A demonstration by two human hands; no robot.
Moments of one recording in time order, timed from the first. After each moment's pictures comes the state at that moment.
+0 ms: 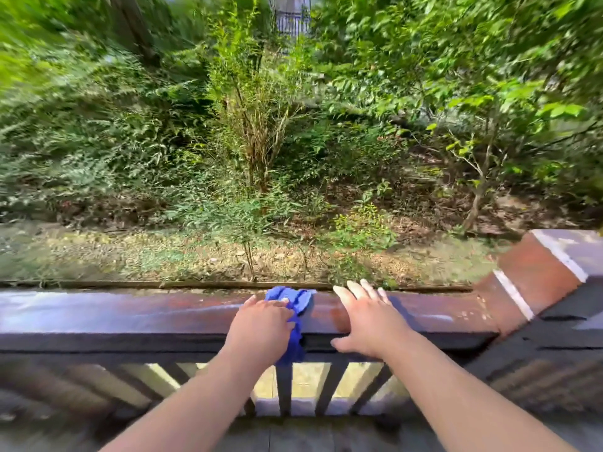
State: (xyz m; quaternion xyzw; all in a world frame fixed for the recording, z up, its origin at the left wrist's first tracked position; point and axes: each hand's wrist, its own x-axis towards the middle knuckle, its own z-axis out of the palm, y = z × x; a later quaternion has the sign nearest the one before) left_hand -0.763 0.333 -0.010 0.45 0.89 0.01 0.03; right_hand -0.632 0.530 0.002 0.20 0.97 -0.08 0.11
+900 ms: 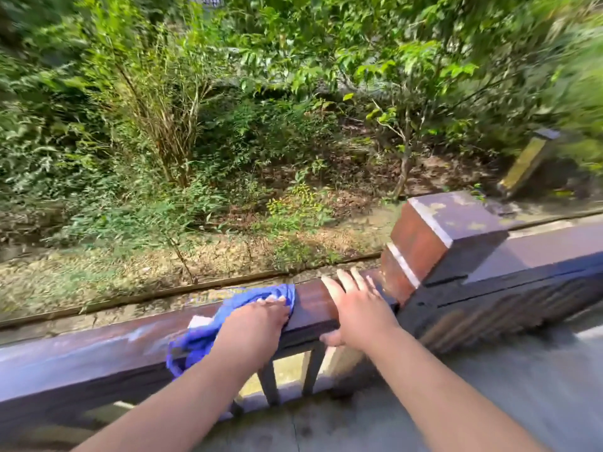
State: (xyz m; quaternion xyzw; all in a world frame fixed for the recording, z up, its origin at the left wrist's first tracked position) left_hand -0.673 0.487 -0.015 0.55 0.83 0.06 0.04; right_hand -0.522 0.653 -0.016 0.29 0.95 -0.05 0.07
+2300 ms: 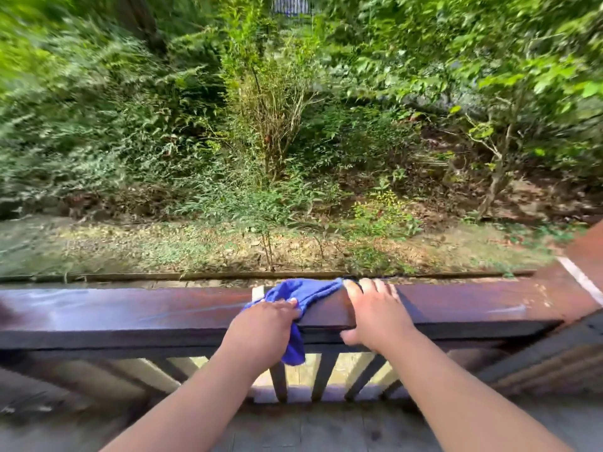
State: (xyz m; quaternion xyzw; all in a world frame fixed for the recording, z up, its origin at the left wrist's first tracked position) left_hand -0.840 0.228 -0.034 0.48 0.87 0.09 0.08; right_hand -0.704 0.431 -0.012 0.24 0.97 -0.02 0.10
